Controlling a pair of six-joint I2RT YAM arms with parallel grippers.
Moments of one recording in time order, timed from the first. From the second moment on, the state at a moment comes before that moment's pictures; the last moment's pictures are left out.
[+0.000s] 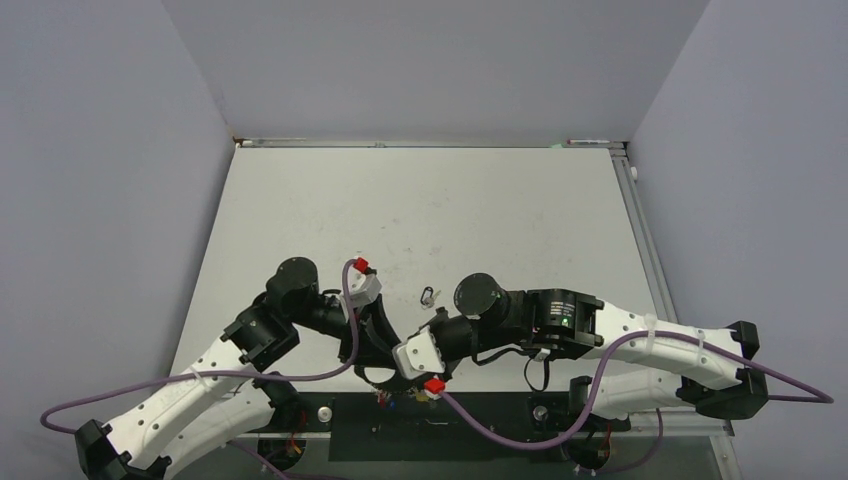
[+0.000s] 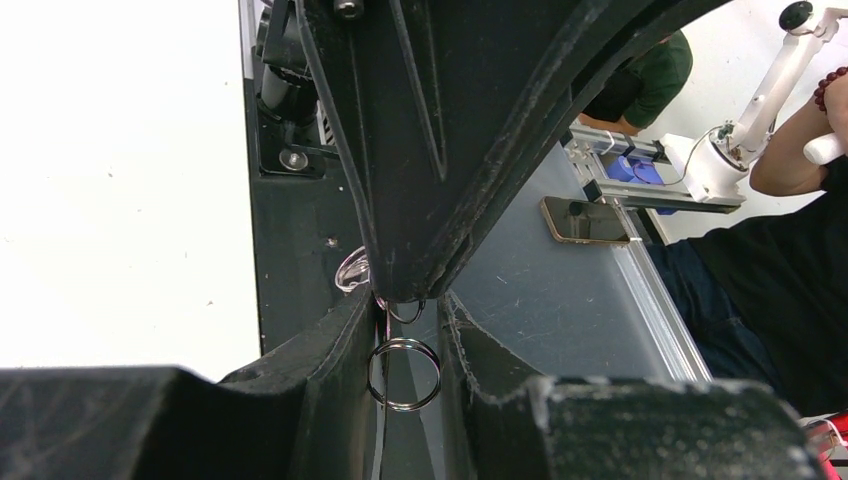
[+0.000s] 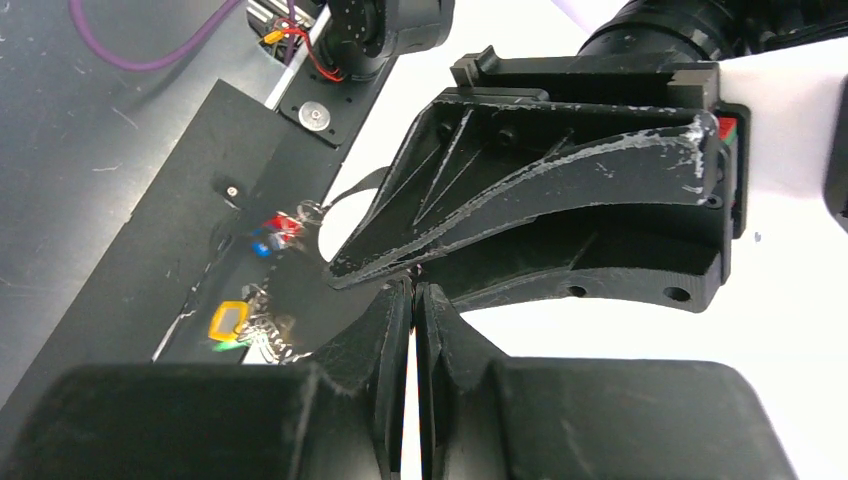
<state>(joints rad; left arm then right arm) -0.76 0.74 0.66 -0.12 1.11 -0.29 1.36 1.15 1.25 -0.62 -0.33 -0.72</state>
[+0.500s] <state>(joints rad) -0.76 0.62 0.62 -0.01 1.10 -0.29 1.36 1.10 1.20 -0.51 -0.35 -0.72</state>
